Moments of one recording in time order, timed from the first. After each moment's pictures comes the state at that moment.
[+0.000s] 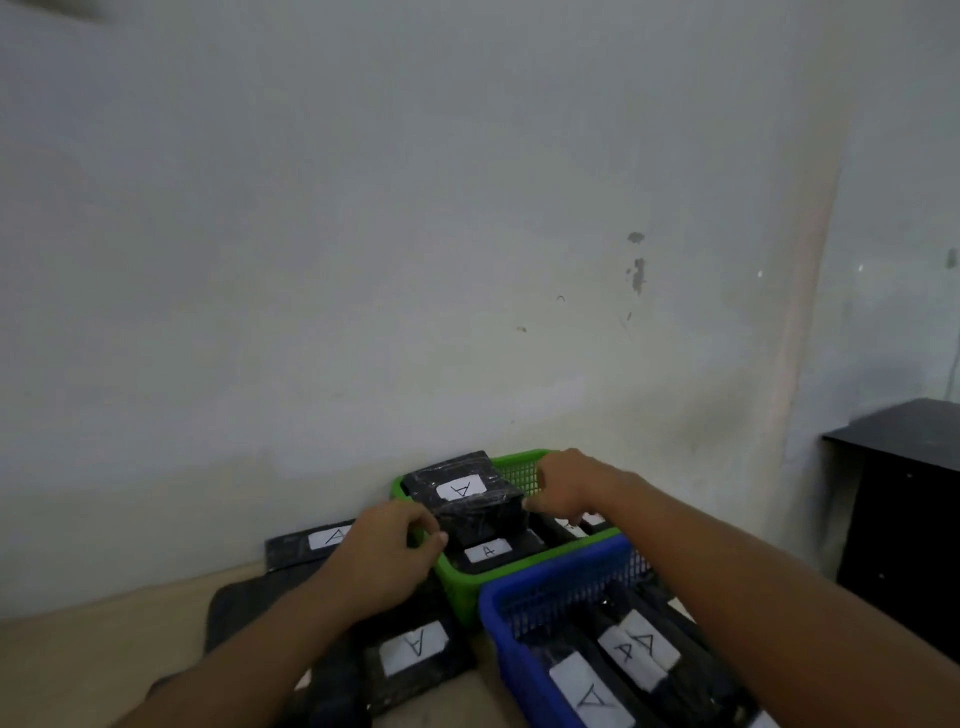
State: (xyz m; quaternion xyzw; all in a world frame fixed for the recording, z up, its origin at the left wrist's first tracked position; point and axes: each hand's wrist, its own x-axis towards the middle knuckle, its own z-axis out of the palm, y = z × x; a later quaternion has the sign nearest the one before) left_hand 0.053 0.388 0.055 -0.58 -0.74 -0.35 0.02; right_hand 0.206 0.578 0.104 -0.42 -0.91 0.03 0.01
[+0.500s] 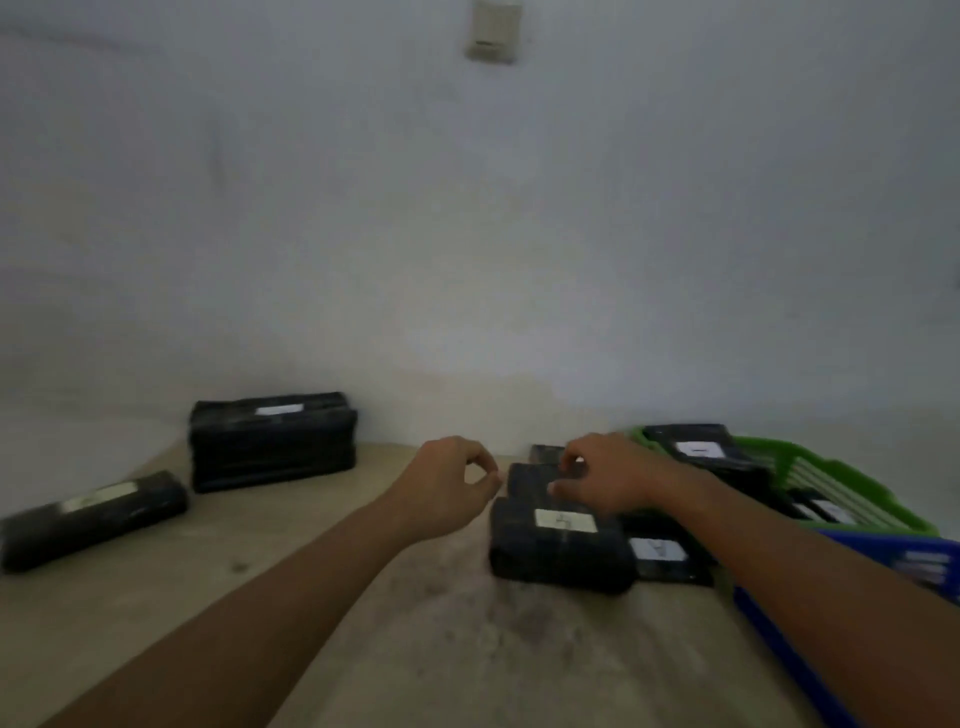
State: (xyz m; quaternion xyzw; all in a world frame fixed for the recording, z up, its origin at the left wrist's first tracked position) left_hand 0.003 0.124 0.053 -0.44 -0.82 -0.36 0.07; right_hand 0.100 0.309 0.097 -0.17 -0.99 0.03 0.00
